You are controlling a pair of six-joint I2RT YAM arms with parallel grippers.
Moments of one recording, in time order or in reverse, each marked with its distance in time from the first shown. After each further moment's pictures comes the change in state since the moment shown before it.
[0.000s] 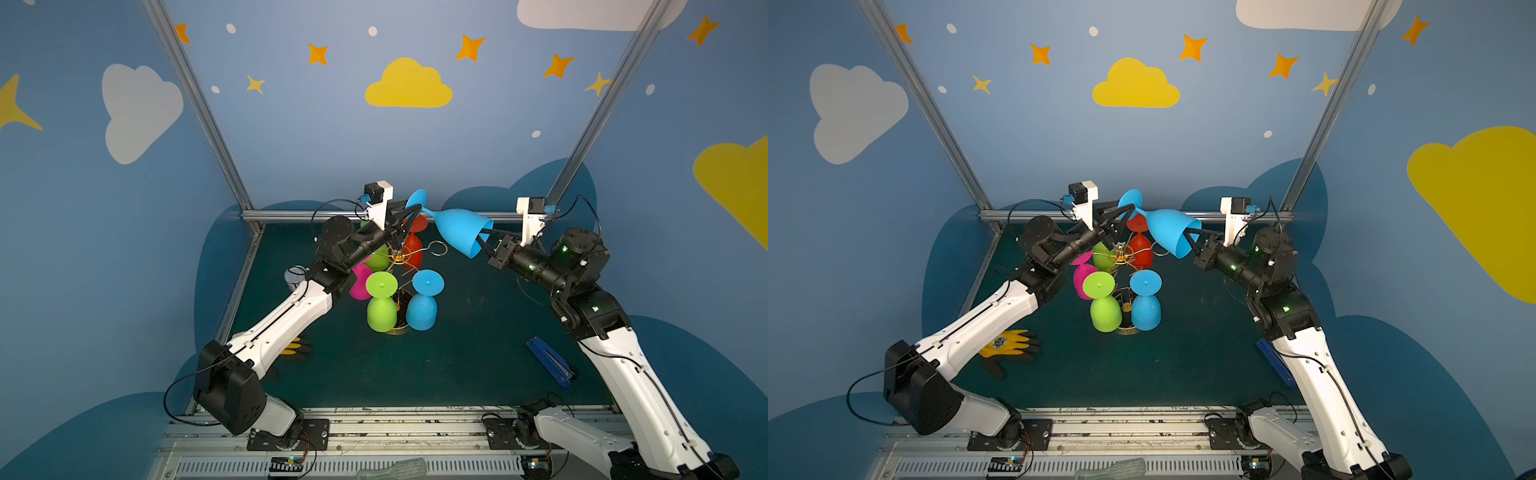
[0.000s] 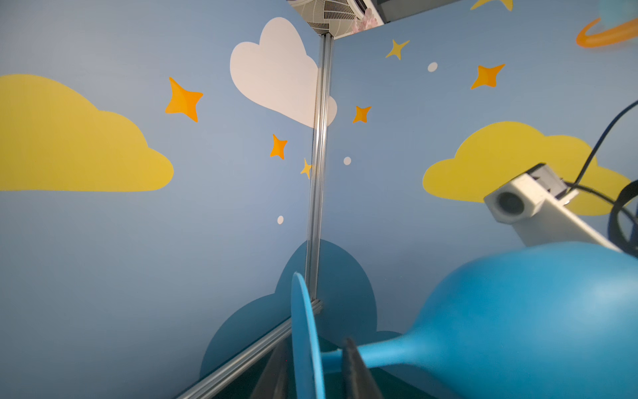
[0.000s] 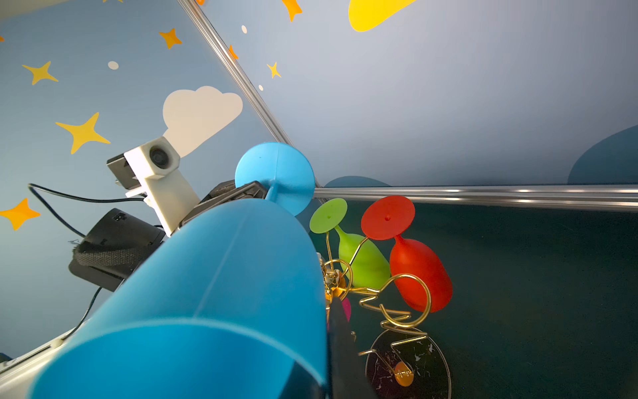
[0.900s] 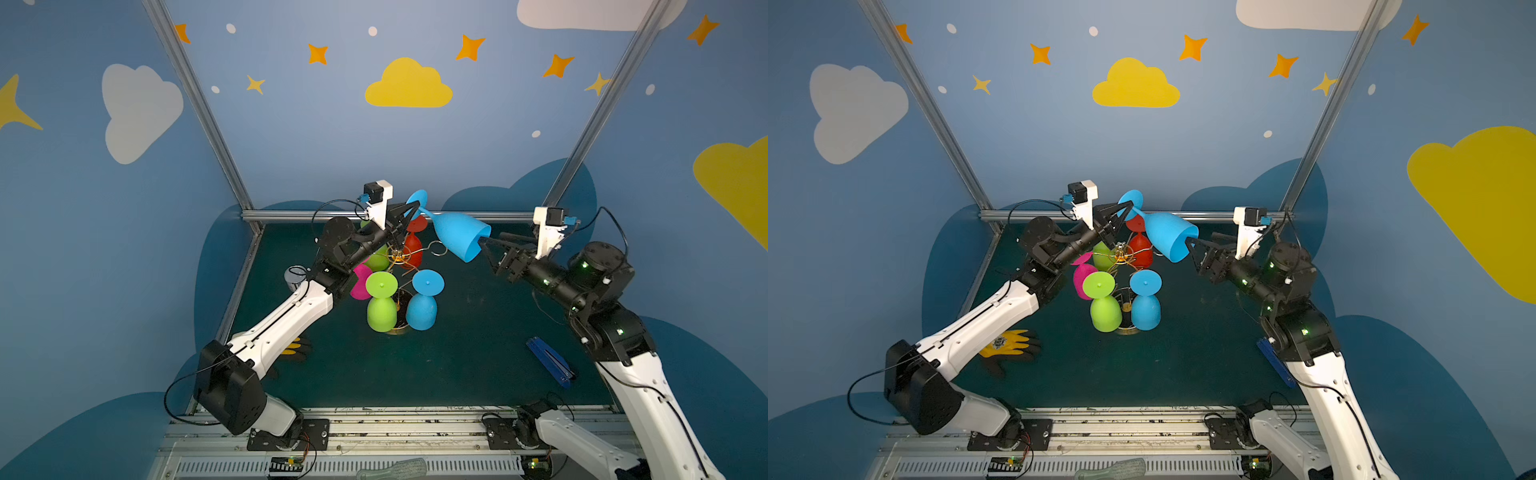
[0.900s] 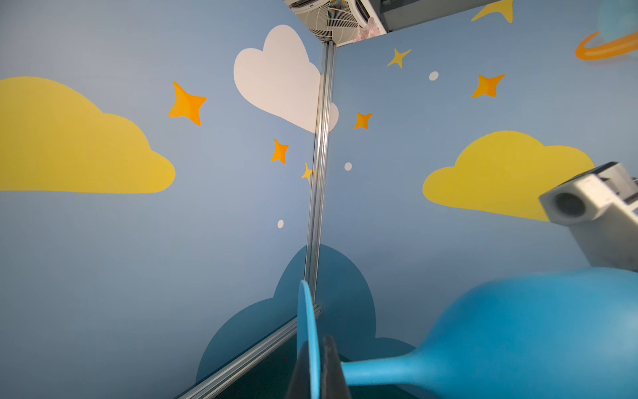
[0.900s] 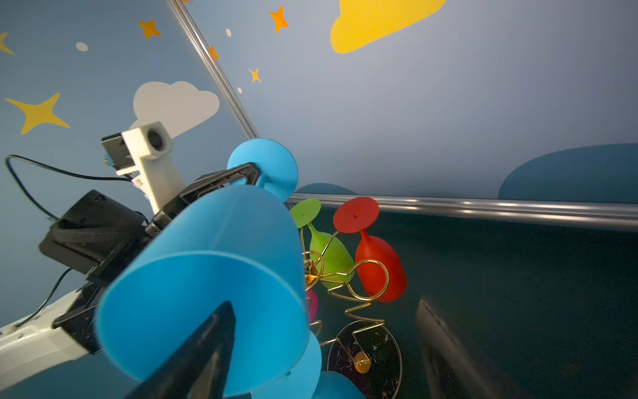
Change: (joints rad) left arm -0.011 0.006 0.003 0.025 -0.014 -0.039; right arm 0.001 -0.085 -0.002 -0.116 0.108 -0.109
